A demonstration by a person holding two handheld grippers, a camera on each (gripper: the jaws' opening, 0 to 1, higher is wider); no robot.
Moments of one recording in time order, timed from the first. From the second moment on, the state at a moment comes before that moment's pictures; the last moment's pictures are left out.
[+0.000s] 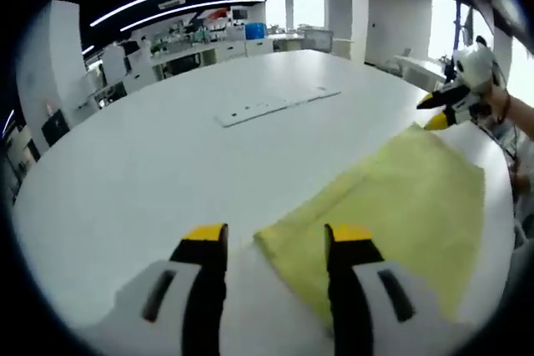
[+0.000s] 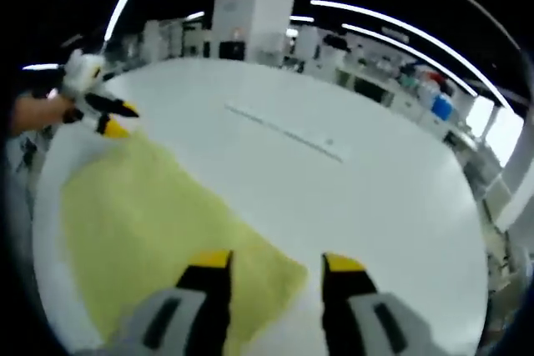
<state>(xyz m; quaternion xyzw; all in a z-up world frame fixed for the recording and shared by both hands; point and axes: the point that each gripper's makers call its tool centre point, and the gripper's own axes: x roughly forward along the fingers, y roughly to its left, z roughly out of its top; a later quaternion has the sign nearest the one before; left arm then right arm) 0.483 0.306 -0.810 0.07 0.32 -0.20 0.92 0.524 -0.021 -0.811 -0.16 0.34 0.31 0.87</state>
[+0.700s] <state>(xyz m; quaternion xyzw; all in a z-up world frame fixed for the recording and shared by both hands) 0.414 0.305 -0.781 0.00 0.27 -0.22 0.93 0.434 -0.023 -0.791 -0.09 0.36 0.35 0.86</state>
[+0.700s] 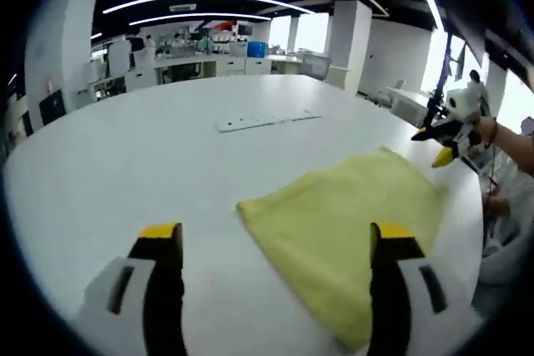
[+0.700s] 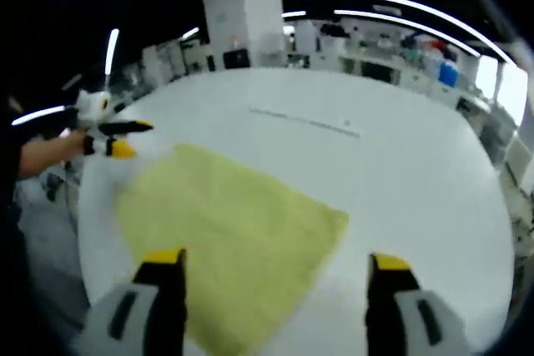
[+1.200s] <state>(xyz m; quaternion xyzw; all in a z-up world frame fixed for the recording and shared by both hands) 0.362 0.295 -0.773 0.01 0.26 -0.25 0.93 0.366 -0.027 -0.795 -0.09 0.37 0.38 0.84</state>
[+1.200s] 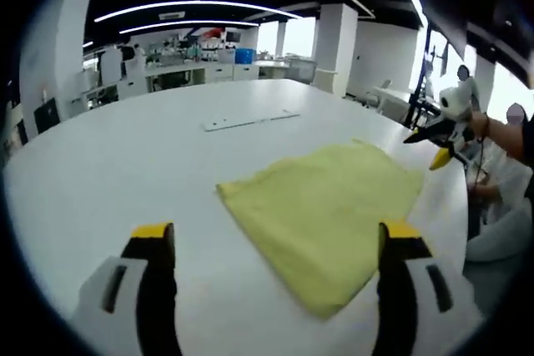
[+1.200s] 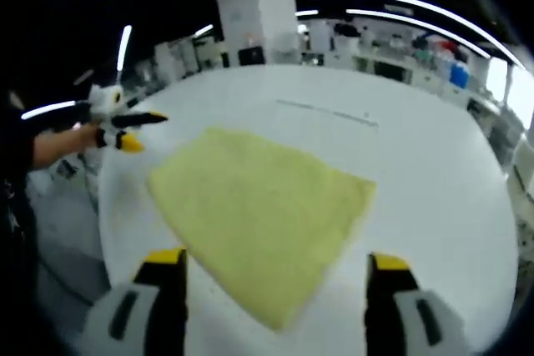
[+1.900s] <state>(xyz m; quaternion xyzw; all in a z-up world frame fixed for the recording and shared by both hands) 0.299 0.288 -0.809 0.01 0.30 -0.28 0.91 0.326 -0.056 -0.821 -0.08 0.38 0.35 0.85</state>
